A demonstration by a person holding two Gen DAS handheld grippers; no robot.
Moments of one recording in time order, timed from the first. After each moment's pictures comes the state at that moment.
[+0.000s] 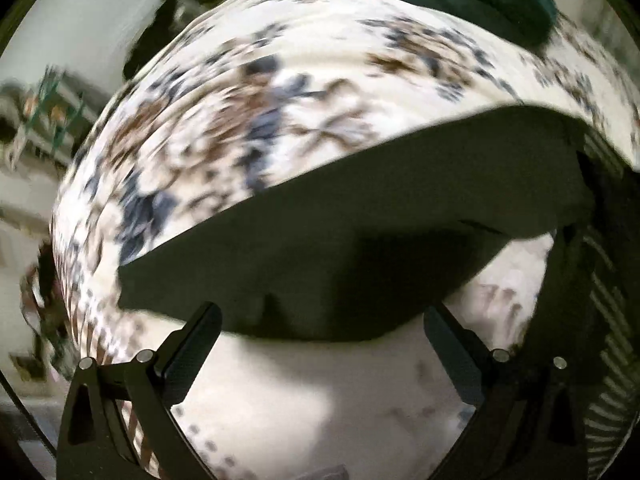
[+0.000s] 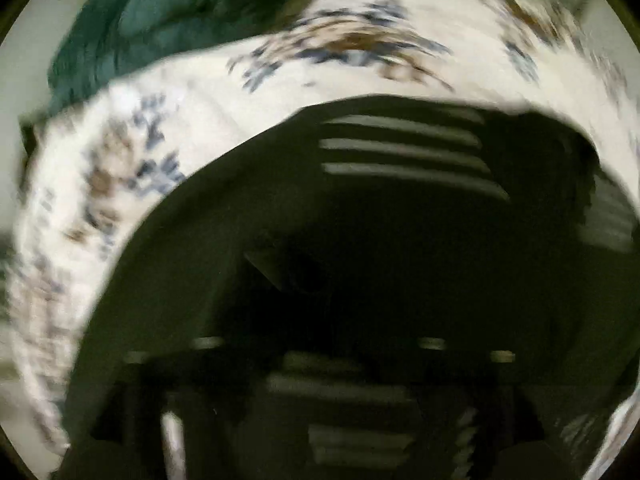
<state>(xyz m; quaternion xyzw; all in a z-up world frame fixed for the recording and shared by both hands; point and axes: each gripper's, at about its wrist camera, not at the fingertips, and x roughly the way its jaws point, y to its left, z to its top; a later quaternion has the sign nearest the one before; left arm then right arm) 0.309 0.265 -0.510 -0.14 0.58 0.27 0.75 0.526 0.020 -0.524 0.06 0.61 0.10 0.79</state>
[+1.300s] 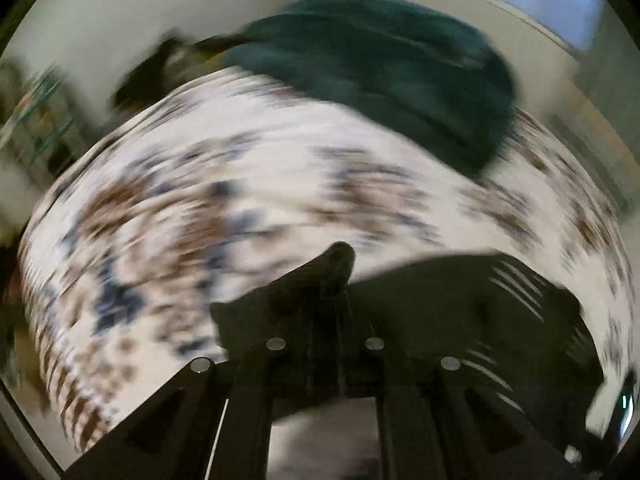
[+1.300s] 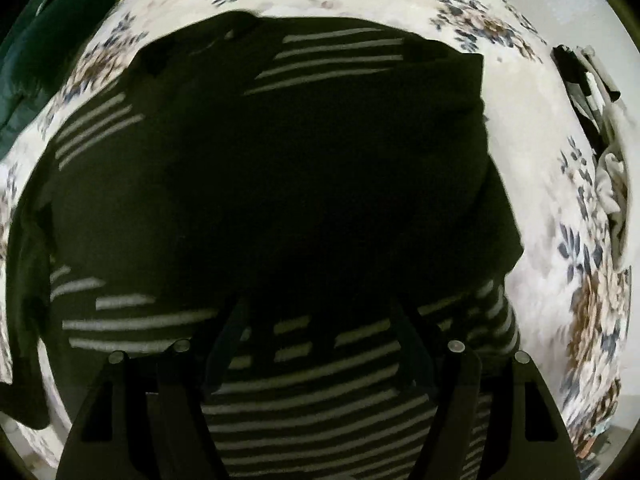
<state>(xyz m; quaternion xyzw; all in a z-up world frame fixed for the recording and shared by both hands) 0.374 0.226 -0.419 -0.17 0.45 0.20 0.85 0.415 -0.286 -0.516 0.07 0.64 -0.09 0.76</state>
